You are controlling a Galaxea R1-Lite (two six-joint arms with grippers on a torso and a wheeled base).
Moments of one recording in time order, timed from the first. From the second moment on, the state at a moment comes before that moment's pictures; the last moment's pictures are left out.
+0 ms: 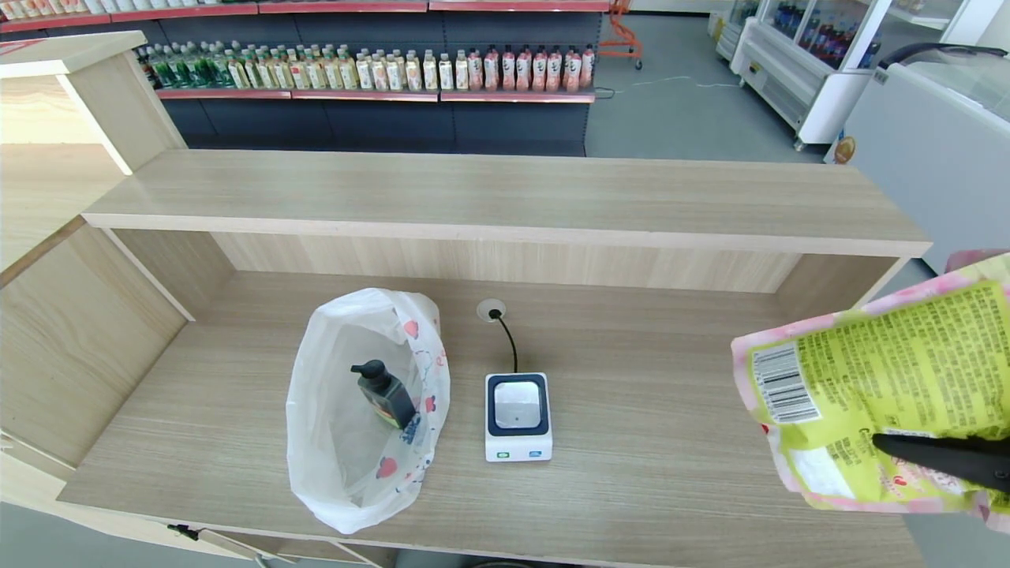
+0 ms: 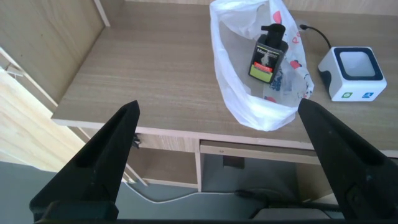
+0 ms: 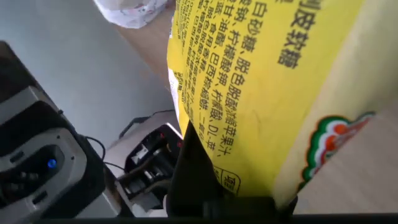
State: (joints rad) left arm 0.00 0.00 0.00 0.00 0.02 0.00; right arm -0.14 1.07 -0.68 0.23 0.82 -0.52
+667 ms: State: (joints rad) left arm 0.00 0.00 0.00 0.00 0.02 0.00; right arm 0.49 1.27 -1.11 0.77 -0.17 1.14
